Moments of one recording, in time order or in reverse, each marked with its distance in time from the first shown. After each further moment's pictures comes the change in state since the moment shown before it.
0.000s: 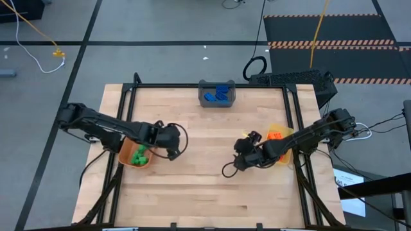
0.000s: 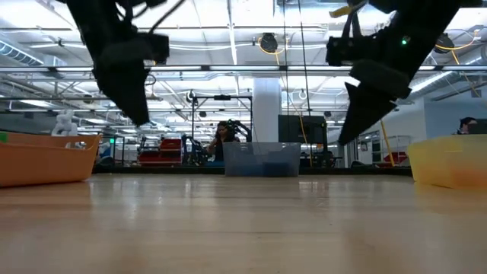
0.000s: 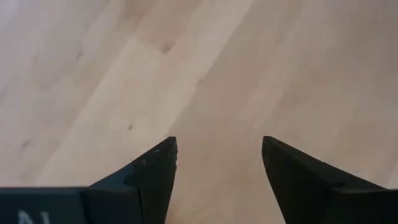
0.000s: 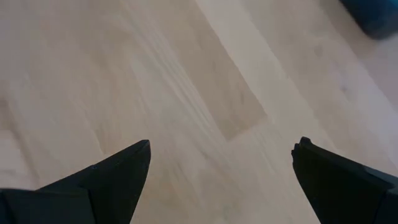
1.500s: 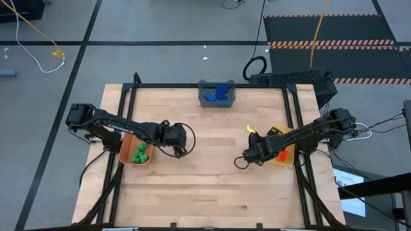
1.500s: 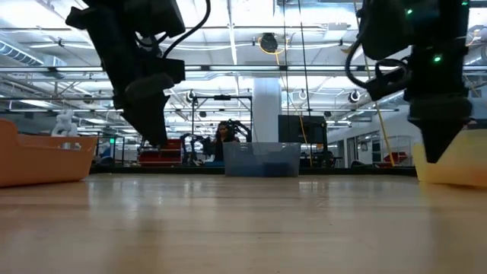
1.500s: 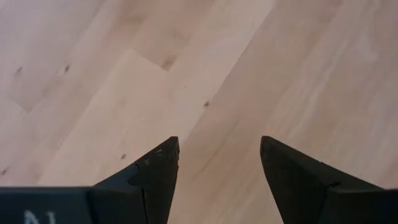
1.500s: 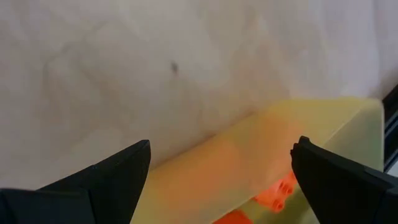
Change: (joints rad) left arm 0.073 0.137 -0.034 0.160 -0.008 0.069; right arm -0.072 0.000 0.003 -0.612 -0.224 0.178
